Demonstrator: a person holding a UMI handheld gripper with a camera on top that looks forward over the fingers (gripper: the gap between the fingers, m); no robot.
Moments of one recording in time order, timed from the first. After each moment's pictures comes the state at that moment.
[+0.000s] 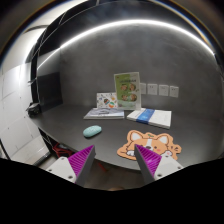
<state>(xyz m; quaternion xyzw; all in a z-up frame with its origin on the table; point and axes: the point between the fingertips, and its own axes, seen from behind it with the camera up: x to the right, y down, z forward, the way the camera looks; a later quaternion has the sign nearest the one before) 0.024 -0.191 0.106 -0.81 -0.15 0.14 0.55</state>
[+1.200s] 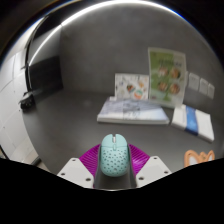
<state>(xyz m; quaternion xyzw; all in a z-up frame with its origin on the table) -0.224 -0.002 0.032 -0.85 -0.19 0.13 0.47</state>
